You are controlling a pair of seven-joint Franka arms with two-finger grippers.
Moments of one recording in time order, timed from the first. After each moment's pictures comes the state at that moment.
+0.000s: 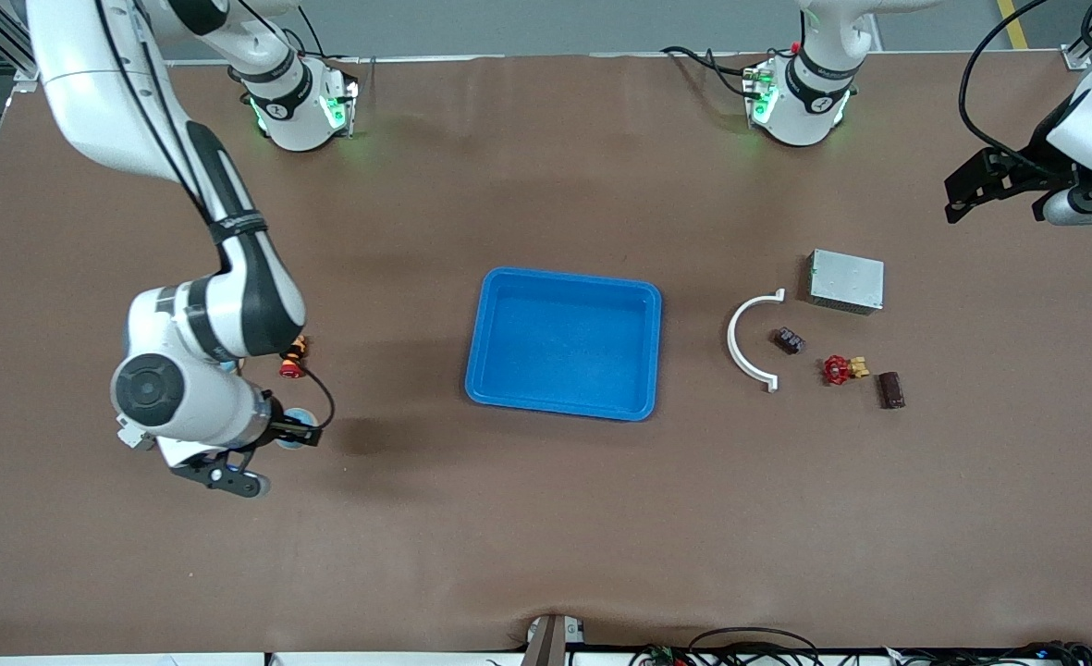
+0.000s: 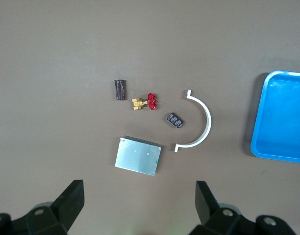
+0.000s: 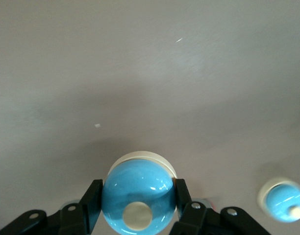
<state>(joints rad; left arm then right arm) 0.02 -0.12 -0.11 -1.68 0.03 1.57 -0.08 0.12 0.65 0.05 -1.42 -0.05 2.00 0.42</state>
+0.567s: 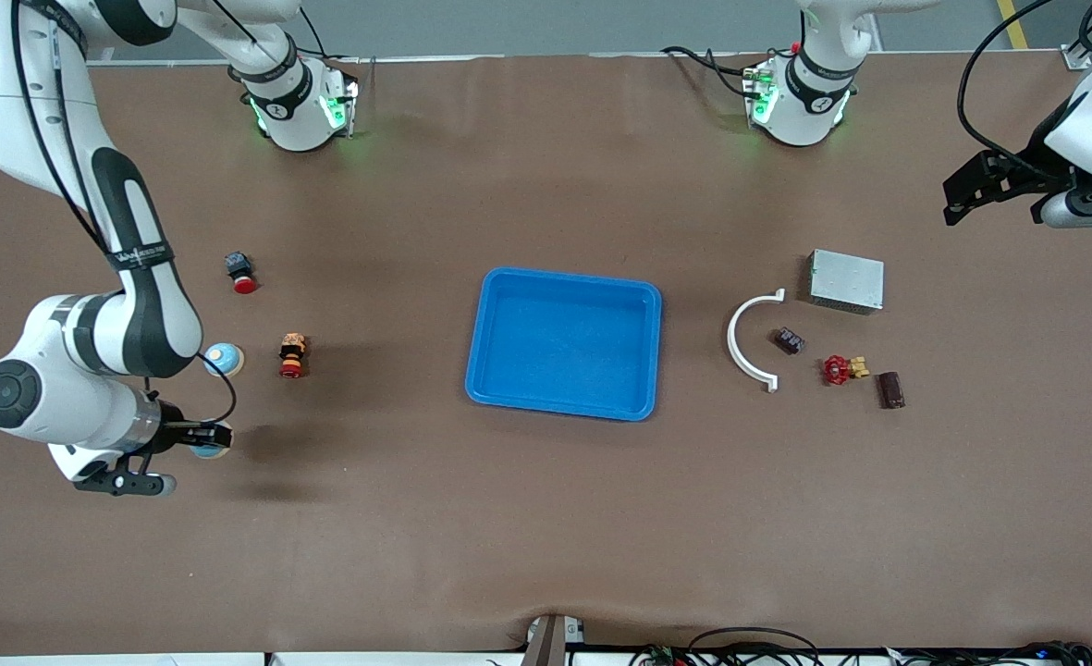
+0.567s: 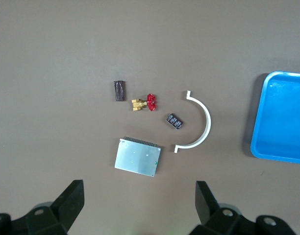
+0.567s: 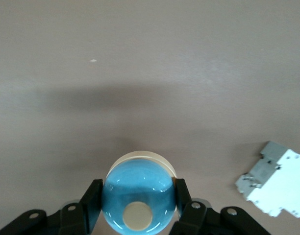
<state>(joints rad) 0.02 -0.11 -0.12 -1.68 0.03 1.58 -0.08 -0.10 0.65 0.05 -1.55 -0.02 2.18 0.00</state>
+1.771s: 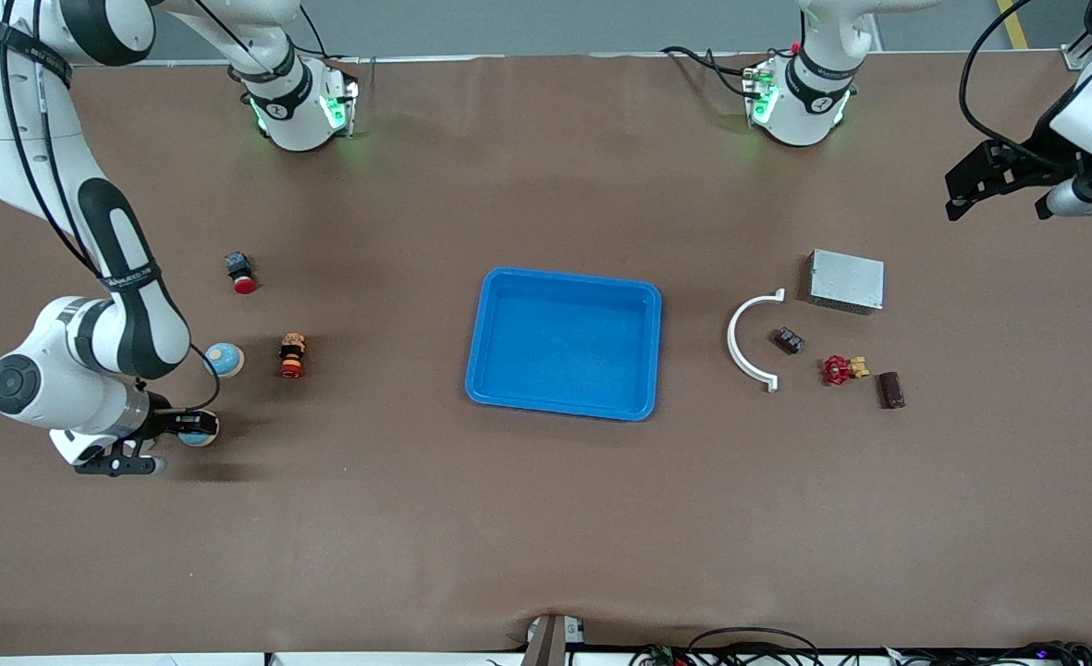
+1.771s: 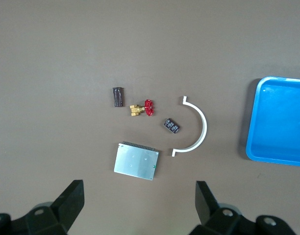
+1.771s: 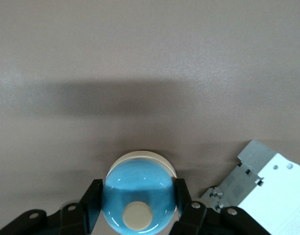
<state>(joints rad) 0.02 -0.11 -0.13 -1.64 0.03 1.57 -0.08 -0.20 0.71 0.05 -1.67 -0.02 2.35 -0.13</state>
